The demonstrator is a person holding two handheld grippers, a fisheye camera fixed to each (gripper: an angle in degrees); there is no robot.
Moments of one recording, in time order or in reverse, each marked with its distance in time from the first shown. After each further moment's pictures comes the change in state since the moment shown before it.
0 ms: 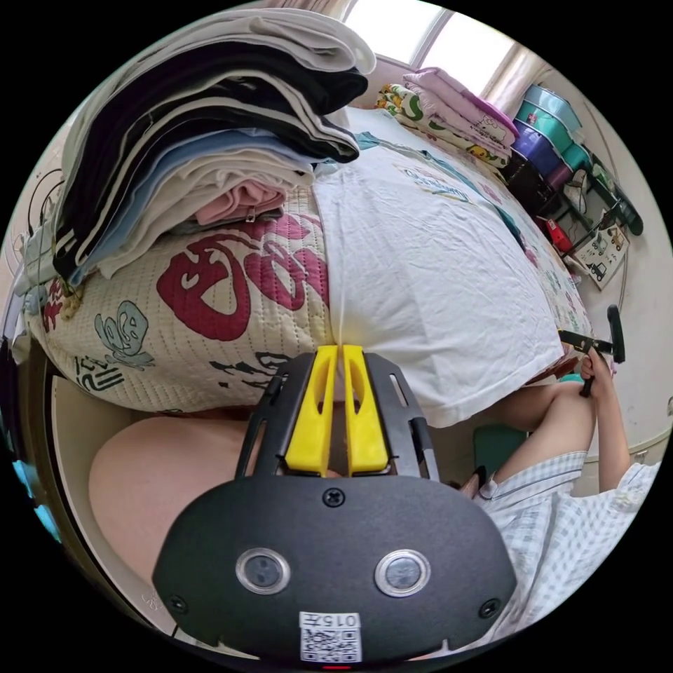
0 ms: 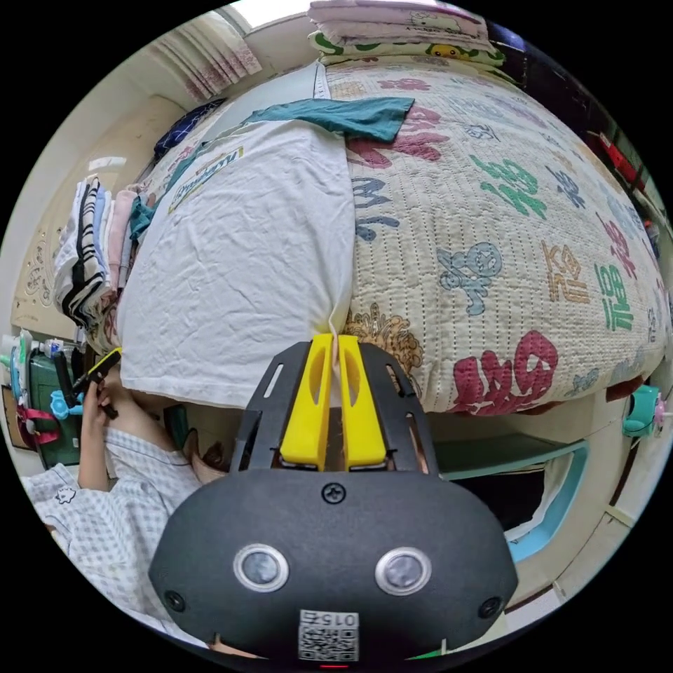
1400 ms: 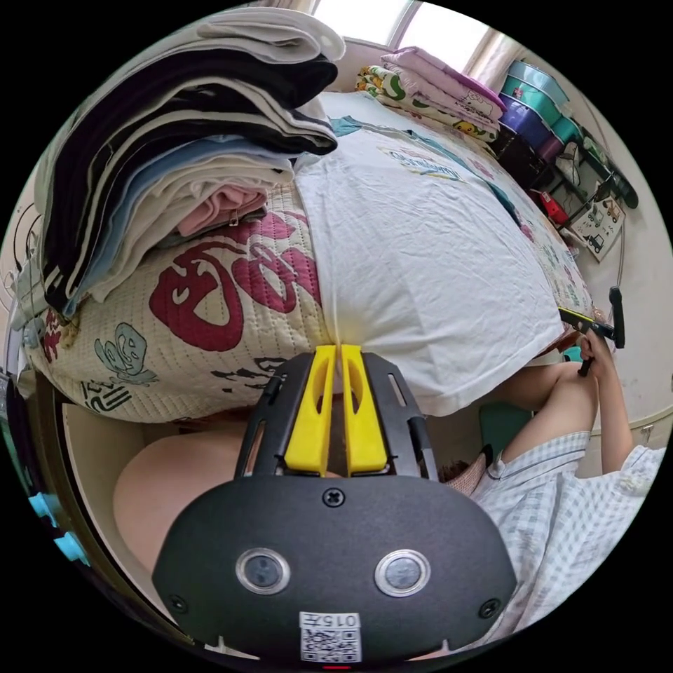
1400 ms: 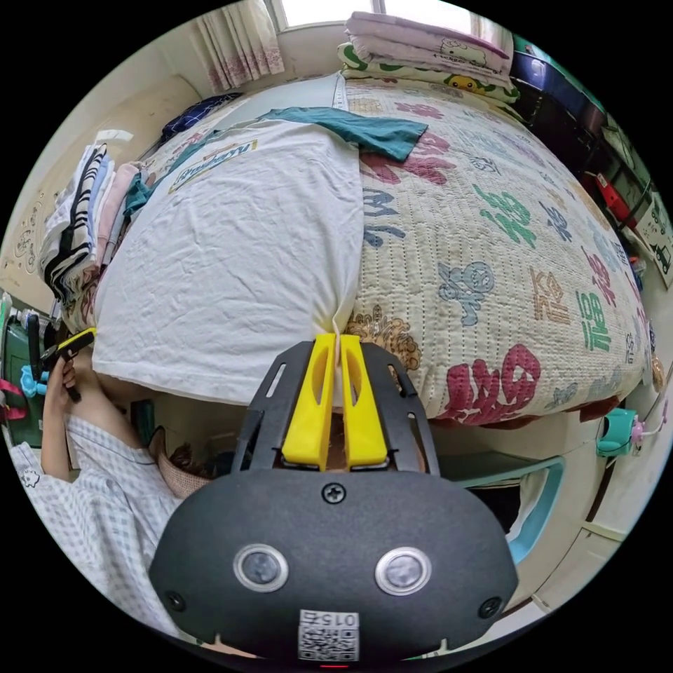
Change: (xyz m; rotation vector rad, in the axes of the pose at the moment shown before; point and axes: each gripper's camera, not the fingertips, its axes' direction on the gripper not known) left arm 0.050 -0.086 0.001 -0.072 0.010 0.079; right arm -0.015 0.043 -0.105 0.063 0.054 -0.055
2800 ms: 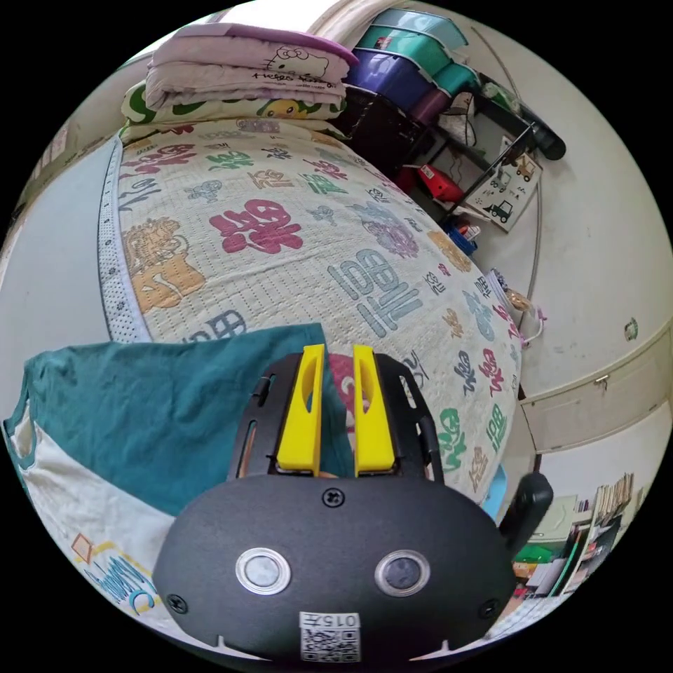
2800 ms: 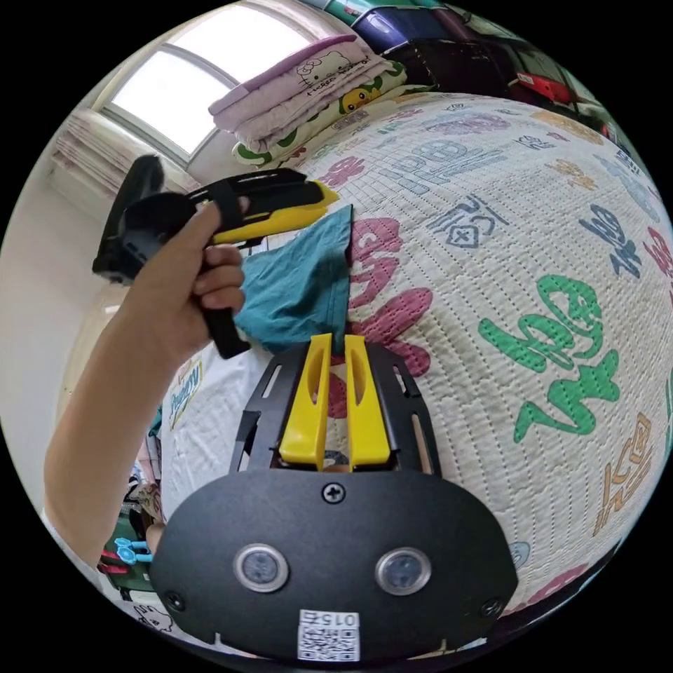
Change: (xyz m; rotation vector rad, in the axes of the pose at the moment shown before) left arm 0.548 -0.671 0.324 -0.022 0.336 0.373; right arm 0.082 -0.328 -0.130 0.316 -0.291 0.426
